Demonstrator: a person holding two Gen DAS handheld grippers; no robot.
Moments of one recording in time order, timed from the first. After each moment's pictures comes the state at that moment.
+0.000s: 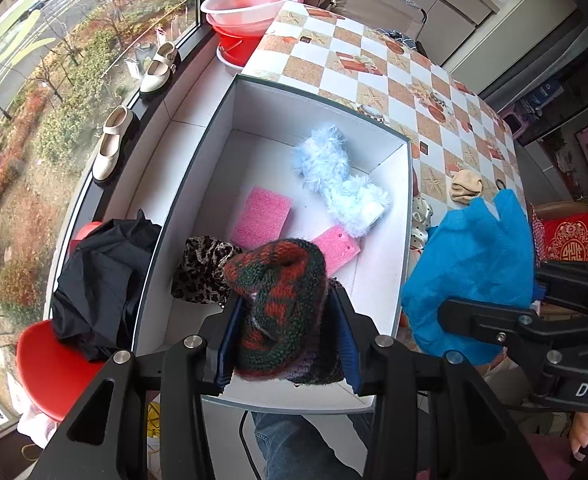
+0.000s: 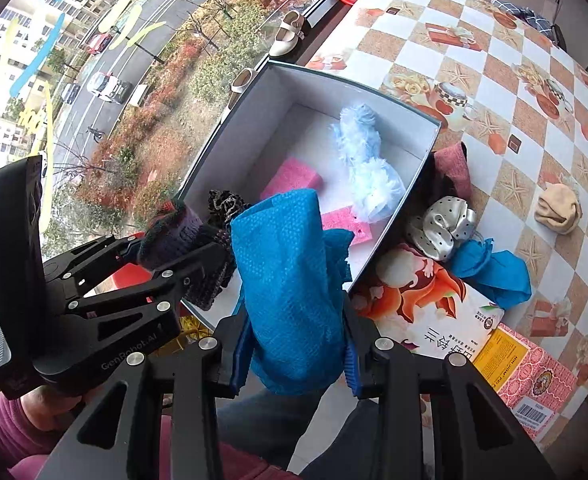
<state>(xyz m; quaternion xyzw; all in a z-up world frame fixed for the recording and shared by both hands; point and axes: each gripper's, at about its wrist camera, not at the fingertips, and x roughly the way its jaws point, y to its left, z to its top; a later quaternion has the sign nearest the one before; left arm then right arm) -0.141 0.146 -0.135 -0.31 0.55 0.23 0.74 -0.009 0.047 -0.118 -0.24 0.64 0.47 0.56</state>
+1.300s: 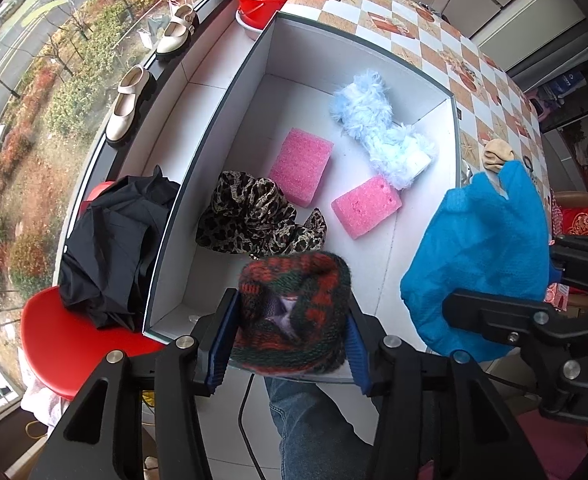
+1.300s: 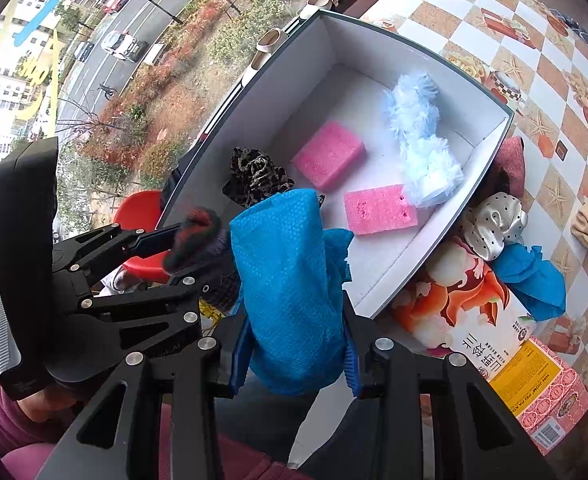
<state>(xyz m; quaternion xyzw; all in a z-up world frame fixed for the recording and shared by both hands) -0.165 0.146 -0.166 -0.32 0.60 0.24 0.70 -0.040 0.074 -0.152 -0.29 0.65 0.49 0.51</state>
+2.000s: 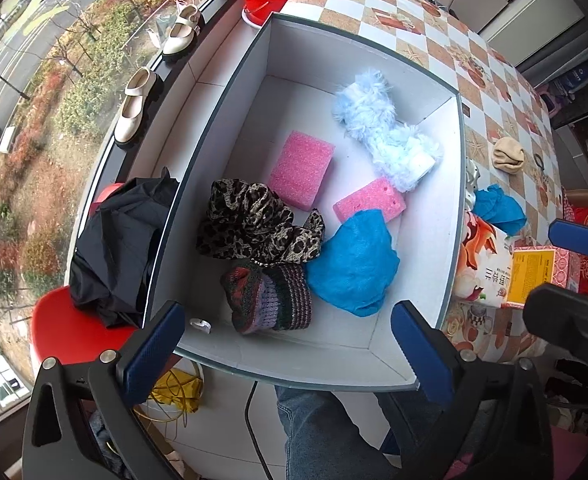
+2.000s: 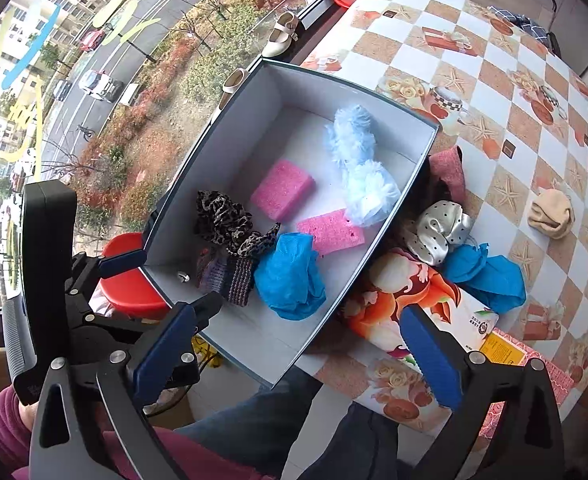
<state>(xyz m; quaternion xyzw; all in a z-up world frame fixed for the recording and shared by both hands) -0.151 0.144 -0.164 -0.30 0.61 0.25 0.69 -0.009 0.049 -0.120 -0.25 0.63 0.46 0.58</state>
